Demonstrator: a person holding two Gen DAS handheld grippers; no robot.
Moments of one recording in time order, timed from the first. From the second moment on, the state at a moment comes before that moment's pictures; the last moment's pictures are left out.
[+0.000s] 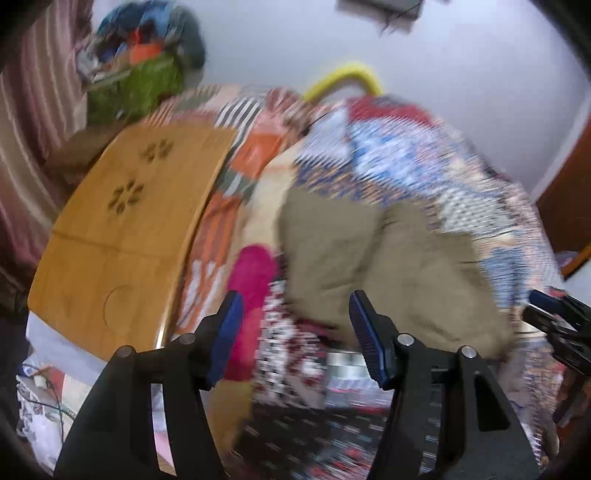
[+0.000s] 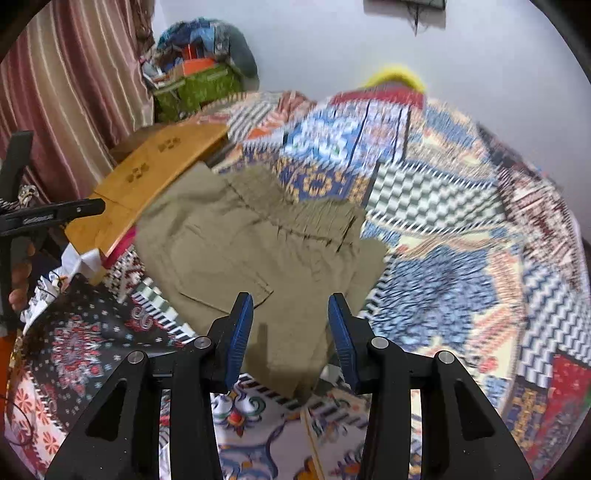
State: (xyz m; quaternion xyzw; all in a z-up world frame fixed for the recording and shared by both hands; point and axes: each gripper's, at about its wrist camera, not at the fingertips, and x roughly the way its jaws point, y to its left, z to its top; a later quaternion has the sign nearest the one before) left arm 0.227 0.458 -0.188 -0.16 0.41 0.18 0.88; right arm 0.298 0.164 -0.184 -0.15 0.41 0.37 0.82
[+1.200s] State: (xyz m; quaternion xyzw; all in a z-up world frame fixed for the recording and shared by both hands) left arm -0.066 0.137 0.063 -0.04 0.06 0.16 0.99; right arm 0.033 -0.006 0.050 -0.02 0.09 0.43 0.90
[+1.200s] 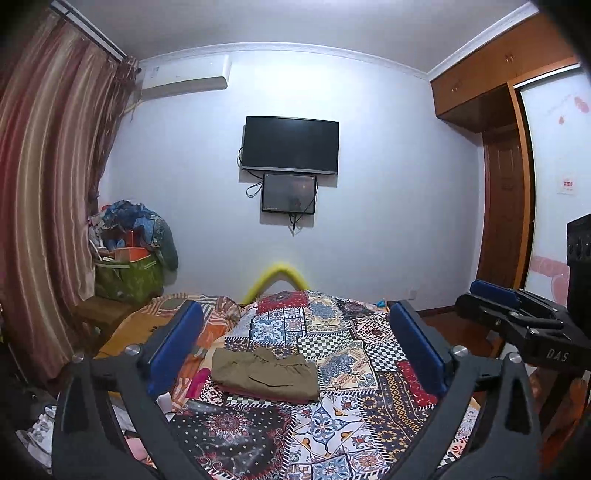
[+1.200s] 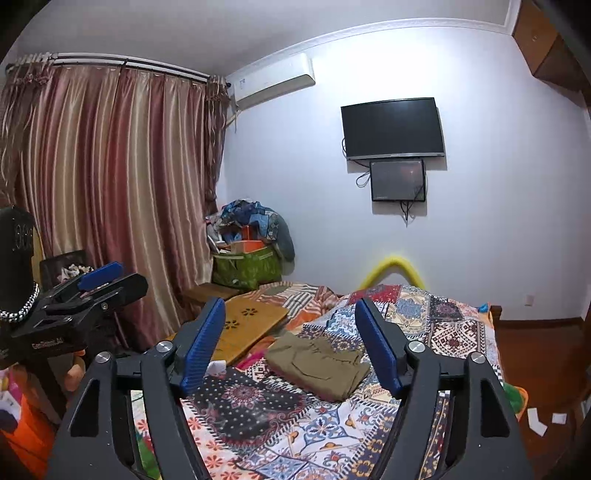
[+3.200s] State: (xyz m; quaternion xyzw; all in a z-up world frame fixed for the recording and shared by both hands) left arm -0.066 0.124 0.054 -0.04 0.07 0.14 0.99; right arm 0.006 -0.030 0.045 0.00 0.07 0.38 0.92
